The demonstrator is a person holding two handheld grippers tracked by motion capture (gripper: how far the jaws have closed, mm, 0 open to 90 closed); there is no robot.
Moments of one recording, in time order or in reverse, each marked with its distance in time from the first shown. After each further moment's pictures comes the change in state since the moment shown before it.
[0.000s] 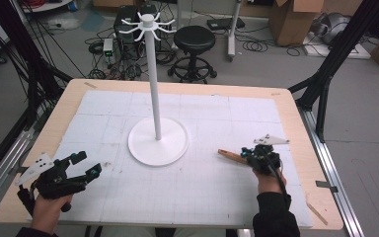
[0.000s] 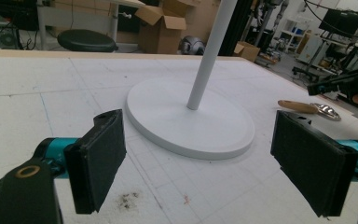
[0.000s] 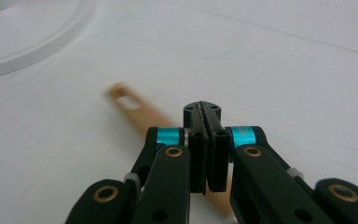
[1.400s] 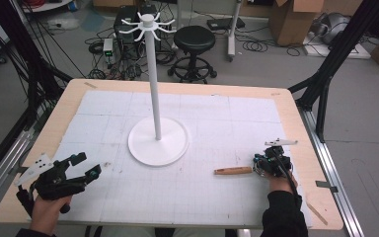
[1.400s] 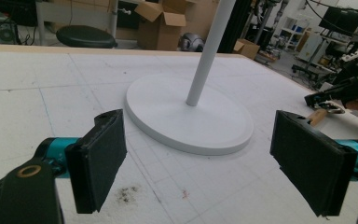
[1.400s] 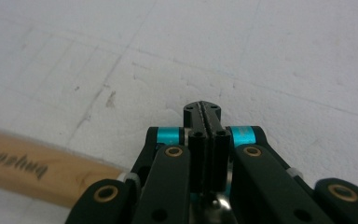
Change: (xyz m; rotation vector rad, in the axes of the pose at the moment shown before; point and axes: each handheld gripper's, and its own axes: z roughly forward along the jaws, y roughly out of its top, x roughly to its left) left arm -0.001 -0.001 -0.002 0.014 -0.003 -0.003; right arm -0.036 -0.026 0.009 0.141 -0.041 0.050
